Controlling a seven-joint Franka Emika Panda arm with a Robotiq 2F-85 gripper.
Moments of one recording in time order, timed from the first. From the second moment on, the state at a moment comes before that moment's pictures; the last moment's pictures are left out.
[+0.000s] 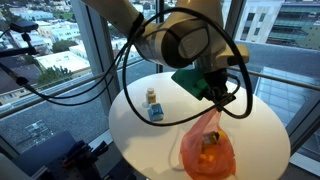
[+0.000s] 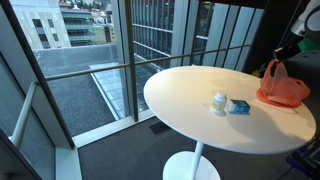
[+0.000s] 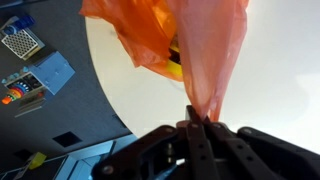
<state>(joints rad) -0.21 0.12 -0.30 -2.19 -0.22 2.65 0.18</state>
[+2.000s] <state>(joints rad) -0.20 -0.30 -0.19 -2.38 -0.22 2.20 0.04</state>
